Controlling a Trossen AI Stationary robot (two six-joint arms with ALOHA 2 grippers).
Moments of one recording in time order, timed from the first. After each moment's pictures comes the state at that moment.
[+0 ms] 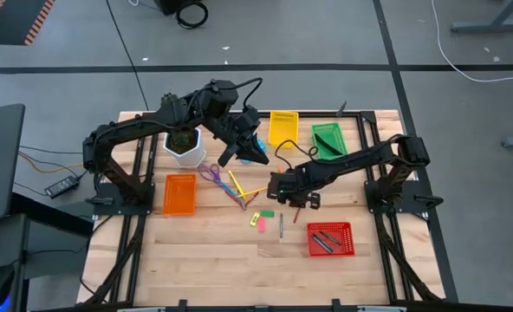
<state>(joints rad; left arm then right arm) 0.26 1.62 1.72 -0.46 0.82 -0.24 0.07 1.73 1.13 -0.66 -0.06 1.83</state>
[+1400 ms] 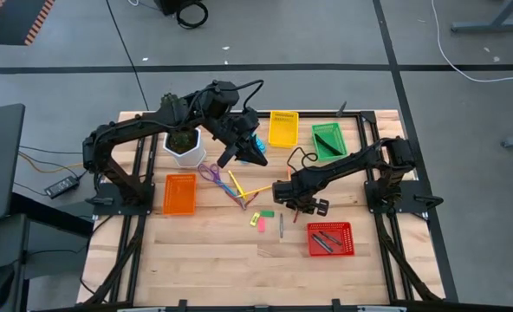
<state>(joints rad) 0.26 1.62 1.72 -0.50 0.82 -0.22 0.08 1.85 1.10 -0.77 -0.14 1.99</state>
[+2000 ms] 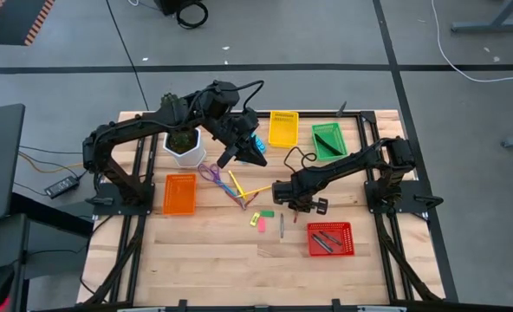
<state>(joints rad) 0.26 1.62 1.72 -0.52 0.82 -0.22 0.08 1.85 1.10 -0.77 -0.10 1.93</state>
